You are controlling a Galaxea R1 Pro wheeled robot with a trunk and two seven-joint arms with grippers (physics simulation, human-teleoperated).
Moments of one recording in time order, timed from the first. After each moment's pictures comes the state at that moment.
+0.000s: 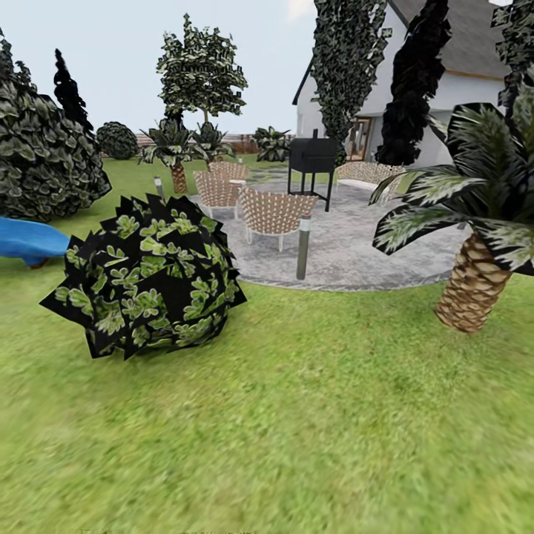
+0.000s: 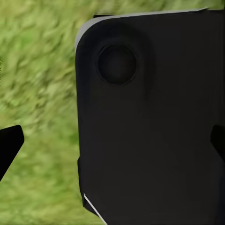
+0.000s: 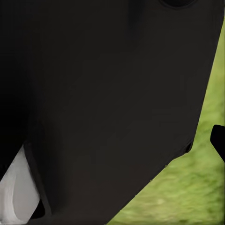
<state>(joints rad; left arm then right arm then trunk) -0.01 0.02 0.00 -0.02 0.00 -0.23 0.00 0.00 0.06 0.00 -0.03 0.01 0.00 0.00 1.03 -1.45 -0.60</state>
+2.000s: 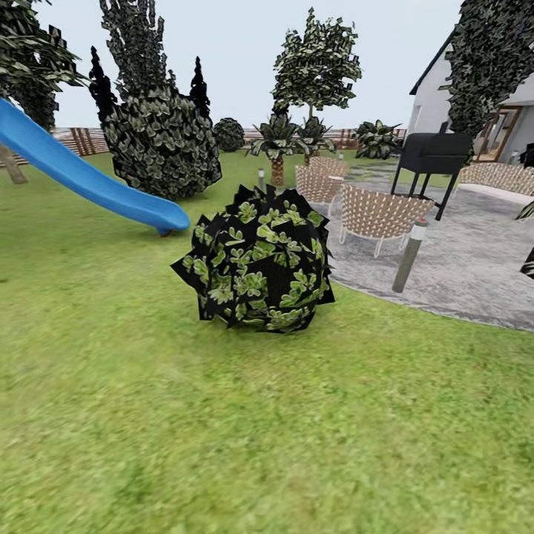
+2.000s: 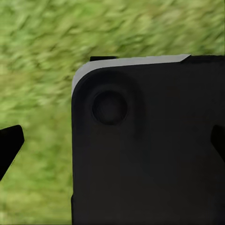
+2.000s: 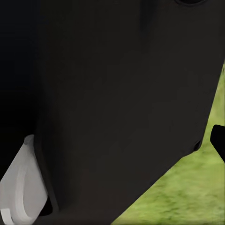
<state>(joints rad) -0.01 0.01 0.00 -0.04 0.00 -0.37 0.00 0.00 0.07 0.00 -0.04 0.01 0.00 0.00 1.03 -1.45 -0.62</state>
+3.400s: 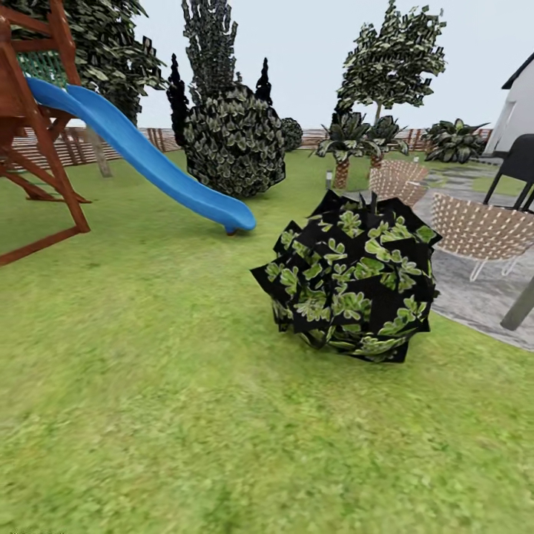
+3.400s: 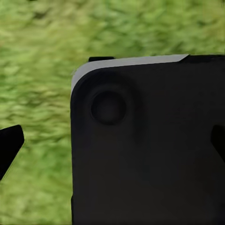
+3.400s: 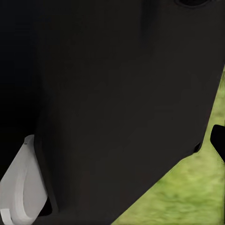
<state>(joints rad) -0.01 0.01 -0.01 -0.04 0.00 -0.37 0.00 0.00 0.07 0.01 -0.04 0.02 0.00 0.00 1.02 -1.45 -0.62</state>
